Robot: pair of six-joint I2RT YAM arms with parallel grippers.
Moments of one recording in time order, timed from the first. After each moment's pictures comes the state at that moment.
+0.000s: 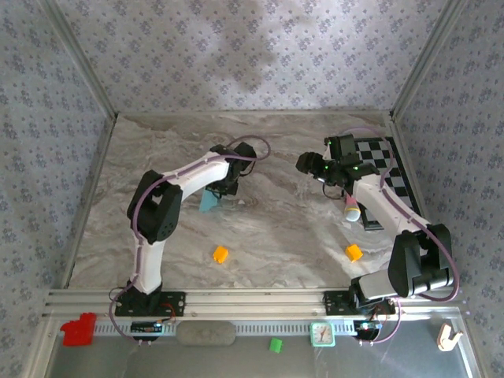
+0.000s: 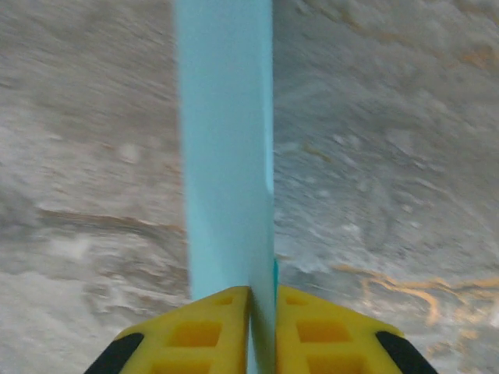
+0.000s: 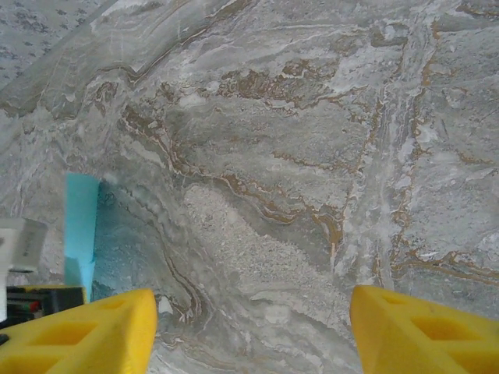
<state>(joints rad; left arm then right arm) -0.67 2.04 1.59 -1.05 -0.38 -0.50 0.25 1.41 1.04 -0.42 -0.22 0.61</state>
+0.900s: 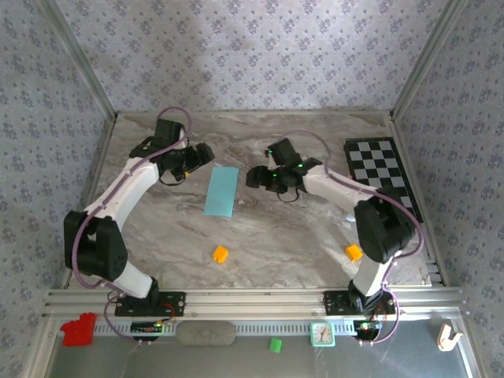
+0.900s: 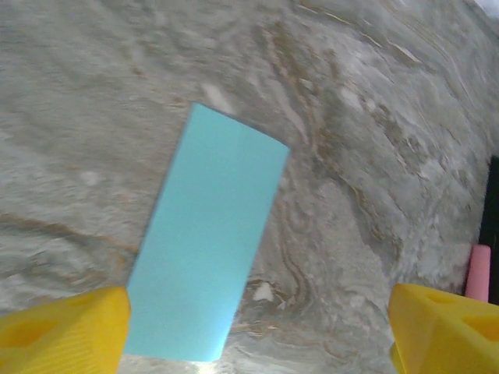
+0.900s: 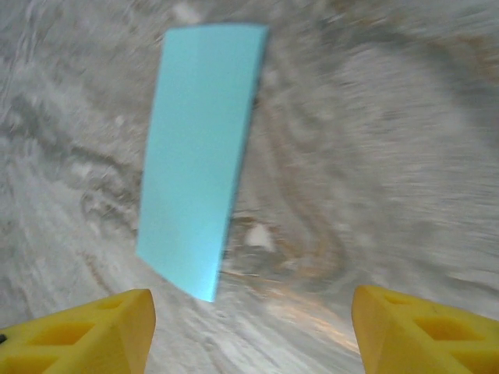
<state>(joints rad) -0.26 1.52 1.26 -0.66 0.22 -0.72 0.62 1.78 1.27 -0.40 -0.28 0.65</state>
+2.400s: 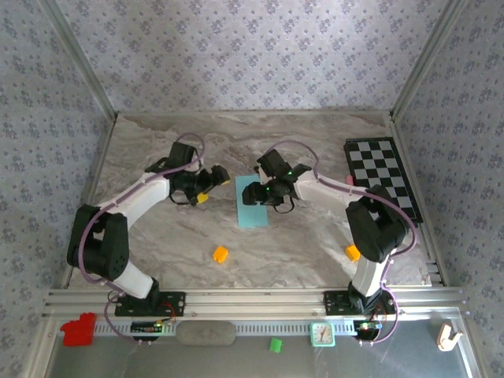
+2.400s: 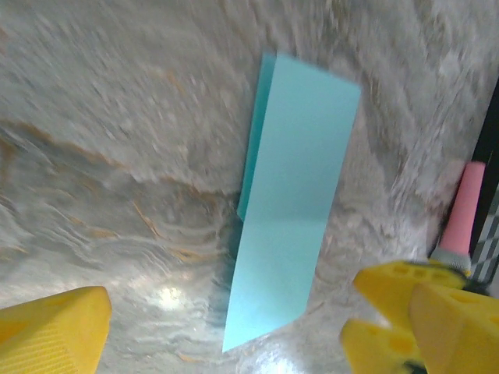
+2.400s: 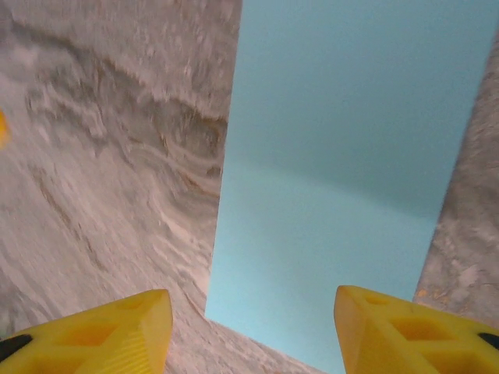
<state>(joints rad) -0.36 1.55 1.02 -0.48 0.44 -0.83 0.66 1.78 1.23 -0.48 -0.28 0.58</state>
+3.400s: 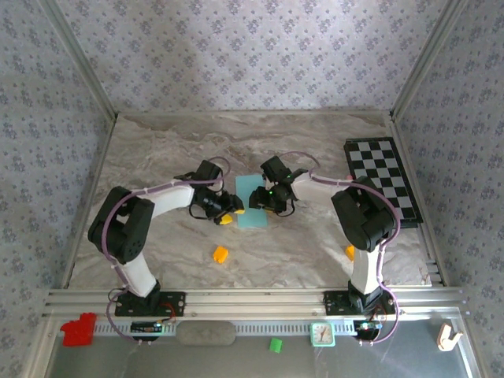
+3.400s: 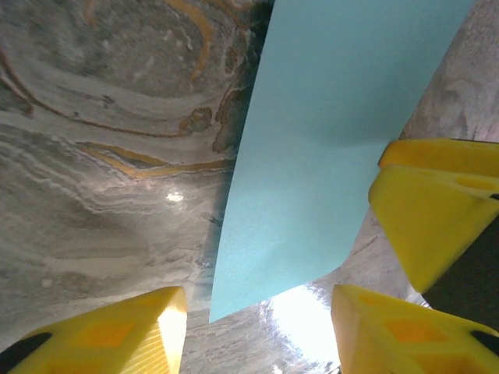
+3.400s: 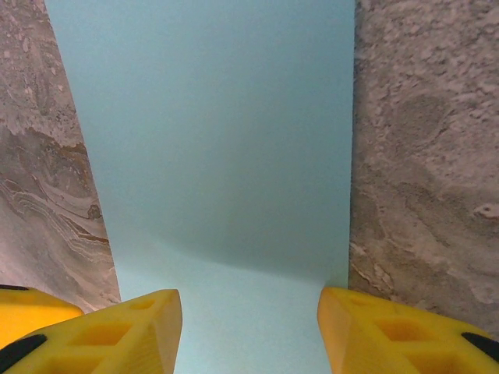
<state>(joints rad) -0.52 1.73 0.97 -0.43 0.56 -0.89 0.63 1.90 1.17 -0.42 -0.30 0.69</state>
